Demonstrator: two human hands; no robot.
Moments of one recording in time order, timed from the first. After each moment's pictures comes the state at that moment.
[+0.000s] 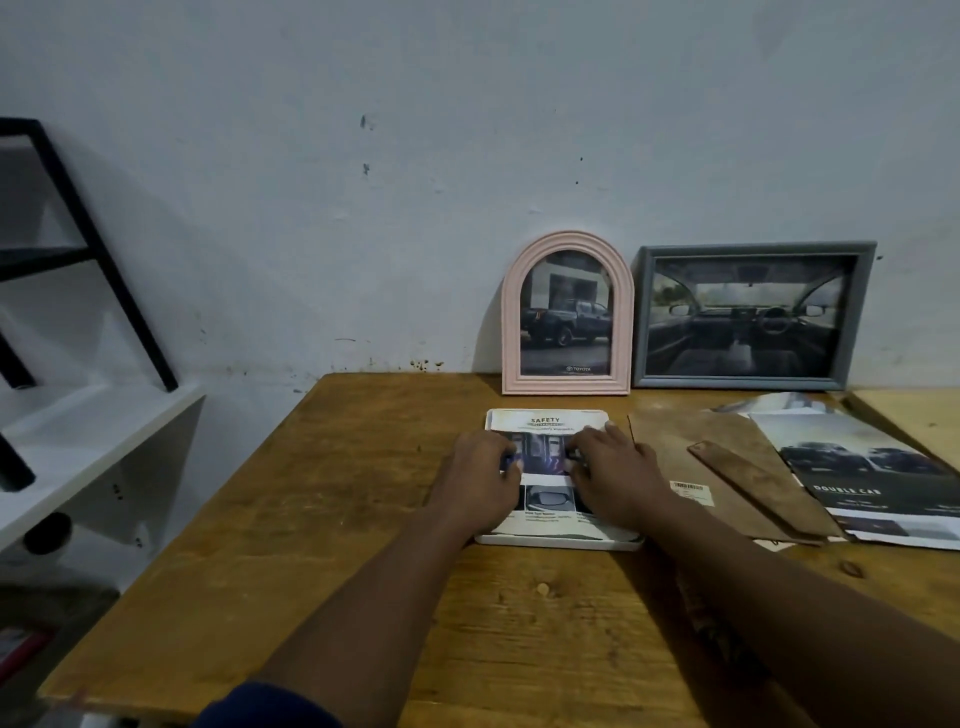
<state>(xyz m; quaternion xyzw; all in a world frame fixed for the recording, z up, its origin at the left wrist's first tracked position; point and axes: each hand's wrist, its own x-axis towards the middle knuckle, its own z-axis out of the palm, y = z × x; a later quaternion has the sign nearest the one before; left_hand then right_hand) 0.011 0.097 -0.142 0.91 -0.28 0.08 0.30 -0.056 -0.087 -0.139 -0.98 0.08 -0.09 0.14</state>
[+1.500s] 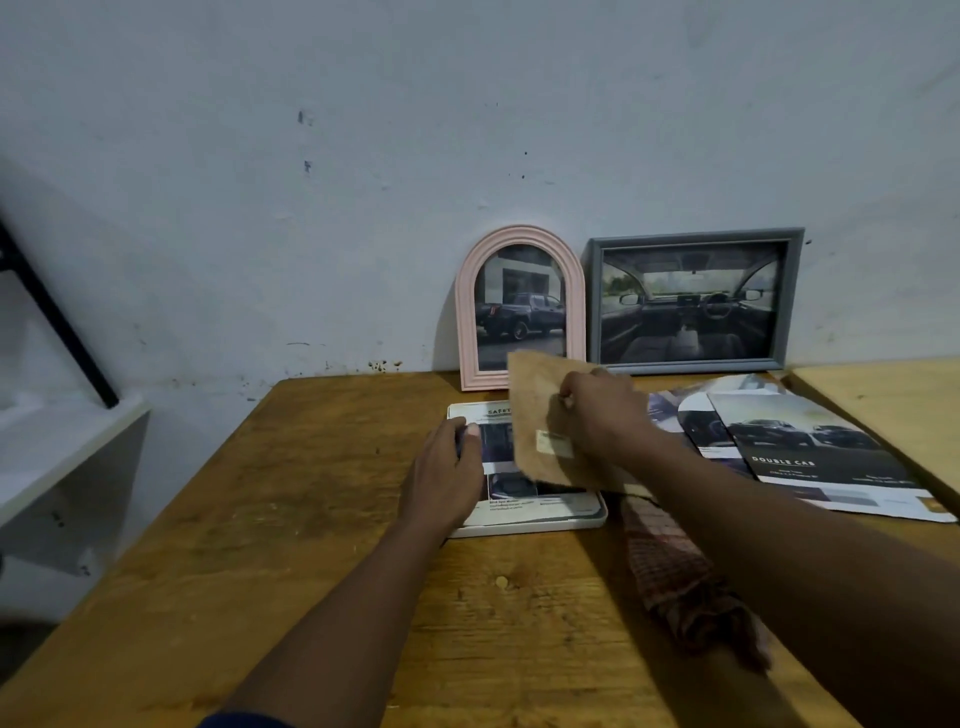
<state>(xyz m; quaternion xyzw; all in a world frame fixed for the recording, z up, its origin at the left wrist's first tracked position) 0.004 0.079 -0.151 0.86 -0.18 0.02 0.48 -0.062 -0.108 -0.073 -0.97 0.18 -0.08 0.12</state>
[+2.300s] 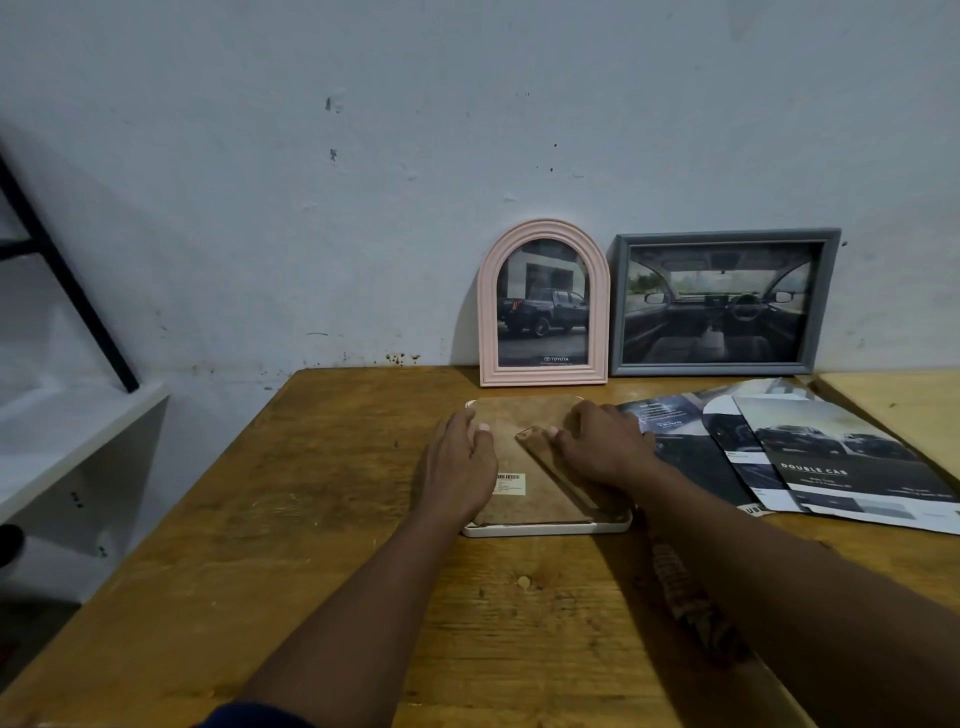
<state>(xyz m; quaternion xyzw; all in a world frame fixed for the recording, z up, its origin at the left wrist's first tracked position) 0.007 0.085 -0.147 0.86 -0.15 0.02 0.48 -0.046 -0.094 -0.115 -0.95 0.22 -0.06 0.20</state>
